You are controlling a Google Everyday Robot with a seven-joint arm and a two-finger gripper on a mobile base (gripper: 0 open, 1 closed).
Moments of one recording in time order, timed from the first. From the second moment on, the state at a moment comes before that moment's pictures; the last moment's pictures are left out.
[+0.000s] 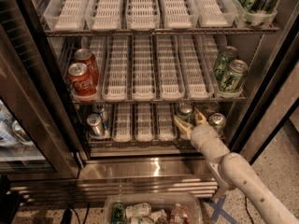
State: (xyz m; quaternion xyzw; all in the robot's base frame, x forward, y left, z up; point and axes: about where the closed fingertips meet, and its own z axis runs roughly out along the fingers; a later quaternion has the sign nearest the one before) arm 0.658 -0.168 0.651 -0.21 0.66 0.07 0.72
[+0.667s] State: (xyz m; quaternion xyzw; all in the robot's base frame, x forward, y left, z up) arm 0.590 -0.126 0.667 -0.32 0.65 0.12 0.68
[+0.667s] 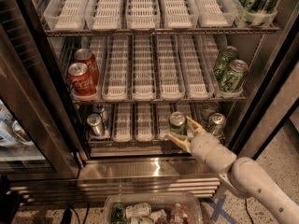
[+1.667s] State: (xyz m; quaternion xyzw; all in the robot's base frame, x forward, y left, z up) arm 0.509 -0.084 0.712 -0.44 0.60 0.20 0.64
